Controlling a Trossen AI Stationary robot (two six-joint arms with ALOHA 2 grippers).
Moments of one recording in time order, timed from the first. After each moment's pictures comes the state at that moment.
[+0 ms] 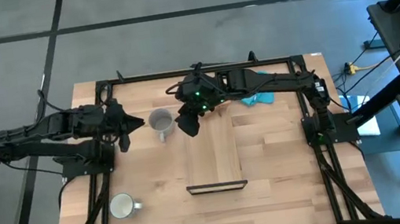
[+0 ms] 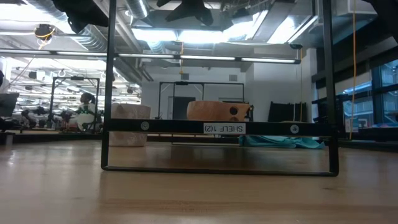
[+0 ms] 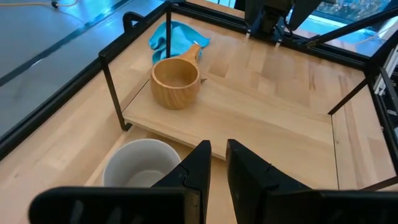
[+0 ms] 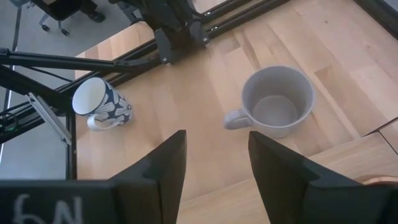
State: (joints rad) left arm 0.04 0.61 0.82 -0.73 -0.20 -0.28; right arm -0.06 2.00 2.13 -0.84 -0.04 0.41
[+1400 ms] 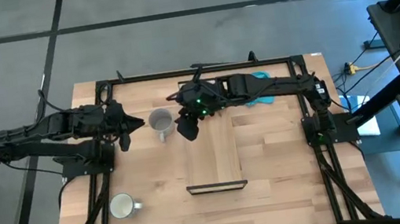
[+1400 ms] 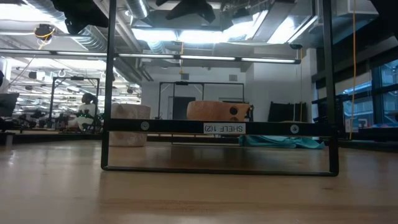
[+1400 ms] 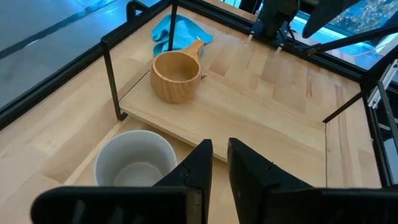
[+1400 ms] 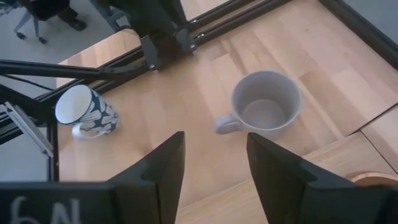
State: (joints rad) left arm 0.04 0.61 0.82 -0.73 -0.20 -0.39; right arm -0.01 2.00 2.13 -0.84 0.07 0.44
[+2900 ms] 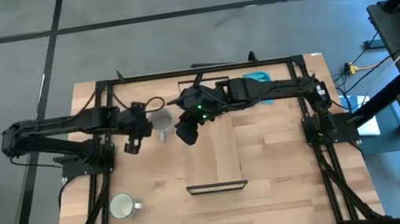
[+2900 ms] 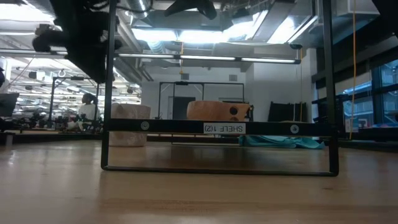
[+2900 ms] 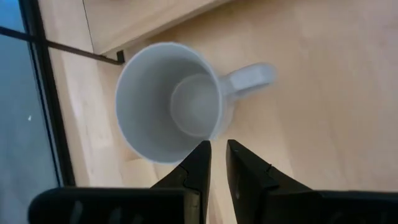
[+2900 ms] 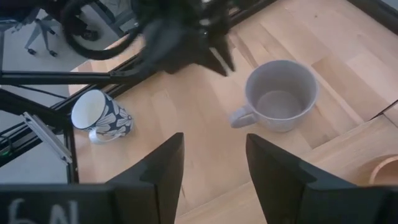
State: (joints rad) left arm 0.14 1.01 0.82 -0.91 -0.19 0.49; right arm 0.03 2.00 2.13 -0.84 0.08 0.55
